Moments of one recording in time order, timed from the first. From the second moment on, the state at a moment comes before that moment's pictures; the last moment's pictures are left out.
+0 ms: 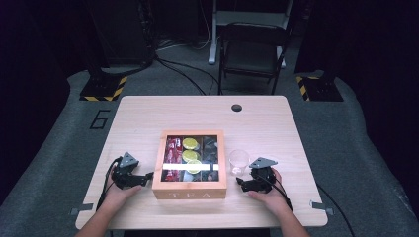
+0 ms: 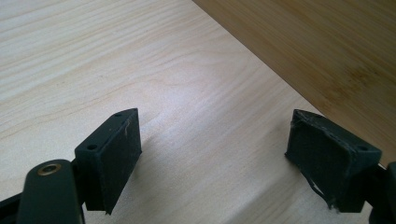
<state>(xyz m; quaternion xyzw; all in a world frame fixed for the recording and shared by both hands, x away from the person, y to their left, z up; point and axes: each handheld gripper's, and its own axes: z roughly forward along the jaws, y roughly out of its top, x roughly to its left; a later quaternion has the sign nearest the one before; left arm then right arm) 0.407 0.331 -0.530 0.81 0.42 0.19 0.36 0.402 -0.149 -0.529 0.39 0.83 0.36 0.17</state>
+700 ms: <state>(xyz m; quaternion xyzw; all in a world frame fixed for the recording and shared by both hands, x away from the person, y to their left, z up) 0.406 0.329 -0.530 0.81 0.43 0.19 0.36 0.402 -0.149 -0.529 0.40 0.82 0.36 0.17</state>
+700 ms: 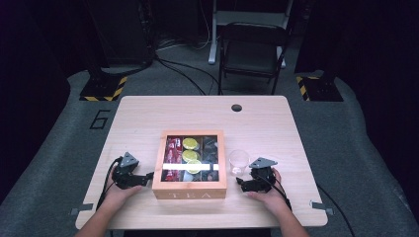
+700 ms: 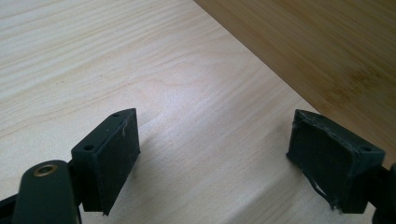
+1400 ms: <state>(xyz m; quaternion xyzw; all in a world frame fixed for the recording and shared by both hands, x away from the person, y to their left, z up) 0.402 0.339 -0.514 0.78 0.46 0.17 0.38 0.391 -0.154 -0.505 0.42 0.81 0.37 0.19</state>
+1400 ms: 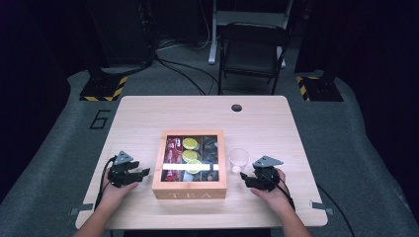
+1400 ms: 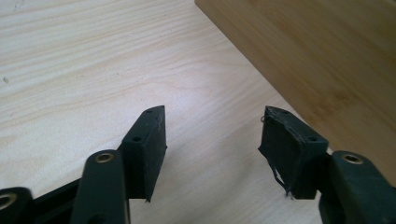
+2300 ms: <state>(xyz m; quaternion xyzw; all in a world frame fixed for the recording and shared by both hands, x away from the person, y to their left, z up) 0.392 0.336 -0.499 0.80 0.44 0.19 0.35 0.388 -0.159 -0.494 0.42 0.81 0.38 0.18</state>
